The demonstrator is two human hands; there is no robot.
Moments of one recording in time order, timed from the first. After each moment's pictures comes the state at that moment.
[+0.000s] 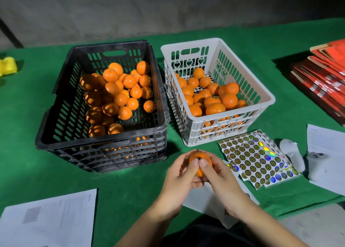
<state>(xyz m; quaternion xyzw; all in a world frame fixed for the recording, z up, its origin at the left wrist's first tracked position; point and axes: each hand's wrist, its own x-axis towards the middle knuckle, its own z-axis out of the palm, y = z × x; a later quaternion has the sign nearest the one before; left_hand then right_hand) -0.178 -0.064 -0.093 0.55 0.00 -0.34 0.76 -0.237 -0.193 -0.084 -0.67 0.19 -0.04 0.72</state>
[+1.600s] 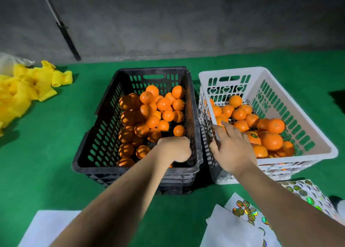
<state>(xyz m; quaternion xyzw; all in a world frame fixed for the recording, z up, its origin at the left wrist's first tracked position) 0.046 -0.052 -0.019 0.92 -0.22 -0.32 0.04 -0.027 -0.245 -0.063 -0.99 0.08 -0.03 0.06</state>
